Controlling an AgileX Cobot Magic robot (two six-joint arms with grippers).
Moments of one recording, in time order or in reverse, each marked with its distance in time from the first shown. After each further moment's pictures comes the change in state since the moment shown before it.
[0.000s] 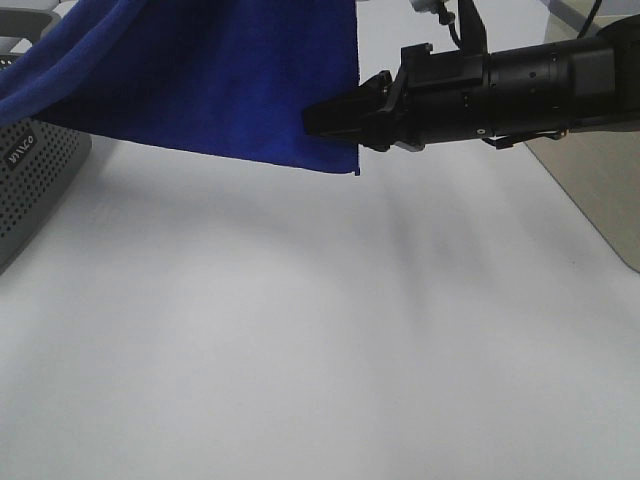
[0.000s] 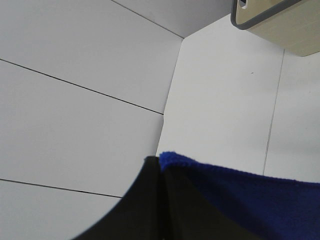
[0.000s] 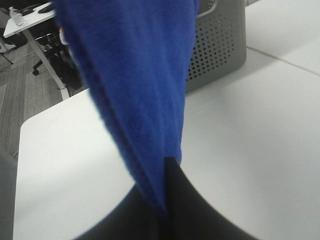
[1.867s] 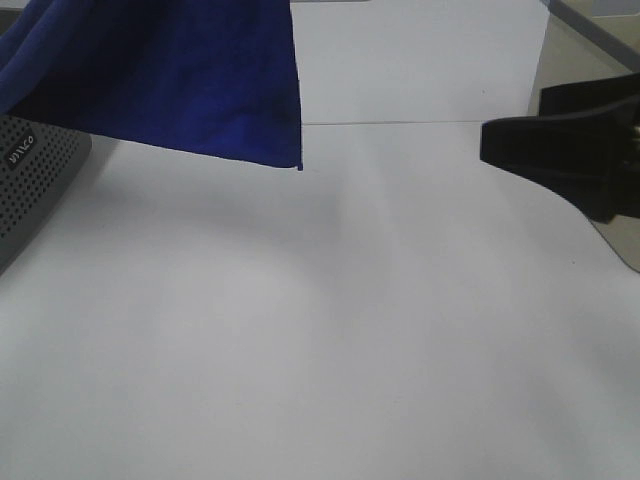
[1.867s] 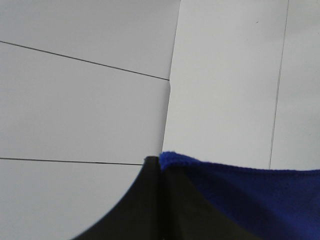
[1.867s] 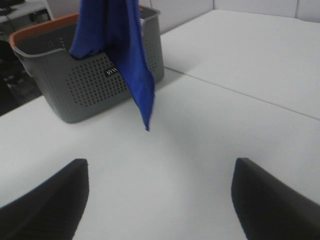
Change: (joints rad) left arm 0.011 -0.032 0.000 0.061 0.115 0.089; right arm -0.242 -0.795 0.491 -0.121 -0.119 0.151
